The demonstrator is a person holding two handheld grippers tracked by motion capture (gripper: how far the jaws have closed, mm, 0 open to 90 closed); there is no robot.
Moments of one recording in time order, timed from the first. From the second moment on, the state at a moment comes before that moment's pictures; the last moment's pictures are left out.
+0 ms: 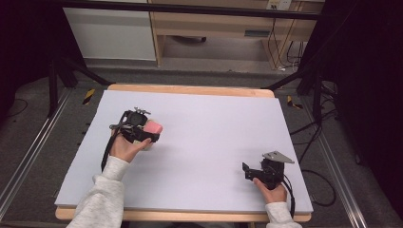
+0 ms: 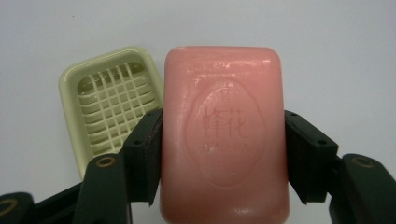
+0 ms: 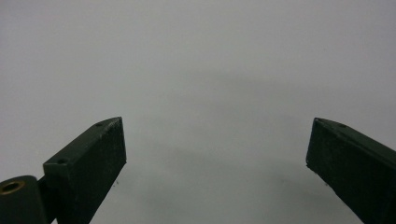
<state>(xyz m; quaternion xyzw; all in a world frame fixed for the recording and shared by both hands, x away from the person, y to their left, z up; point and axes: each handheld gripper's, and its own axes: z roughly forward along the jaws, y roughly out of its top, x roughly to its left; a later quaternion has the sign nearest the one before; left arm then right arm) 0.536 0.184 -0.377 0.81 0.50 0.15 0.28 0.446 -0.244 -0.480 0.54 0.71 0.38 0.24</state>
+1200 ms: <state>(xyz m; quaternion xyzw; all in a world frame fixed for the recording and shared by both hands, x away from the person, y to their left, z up) 0.570 0.218 -0.403 0.78 0.55 0.16 0.26 0.447 -0.244 -0.481 0.54 0.71 0.38 0.24</state>
